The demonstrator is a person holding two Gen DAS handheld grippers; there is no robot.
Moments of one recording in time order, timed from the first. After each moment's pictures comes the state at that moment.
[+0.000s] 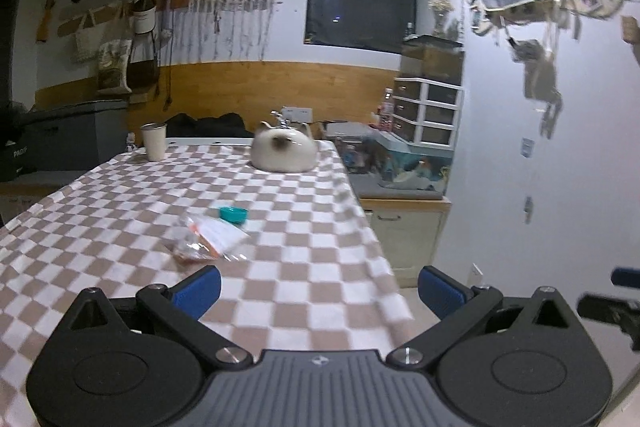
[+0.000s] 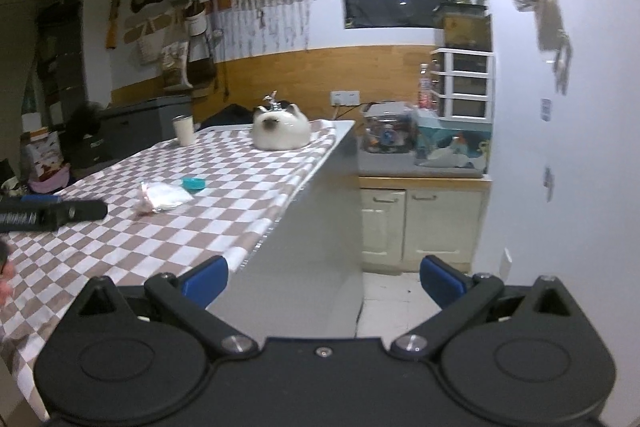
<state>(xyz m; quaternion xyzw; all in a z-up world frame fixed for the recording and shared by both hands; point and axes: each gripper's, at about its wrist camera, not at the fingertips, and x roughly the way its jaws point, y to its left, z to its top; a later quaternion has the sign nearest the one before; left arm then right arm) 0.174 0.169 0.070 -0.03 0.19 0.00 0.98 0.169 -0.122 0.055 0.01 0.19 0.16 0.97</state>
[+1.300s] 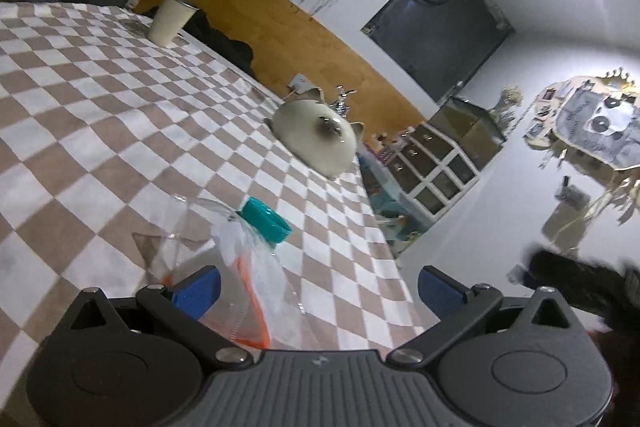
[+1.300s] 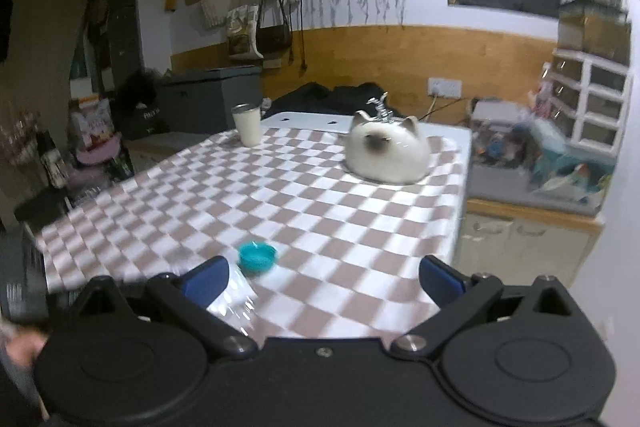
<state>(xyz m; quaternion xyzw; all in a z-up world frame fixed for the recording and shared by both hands) 0.359 0.340 -0.009 -0.32 0.20 -0.10 0.92 0.406 0.068 0.111 -0.01 0.24 0.27 0.93</state>
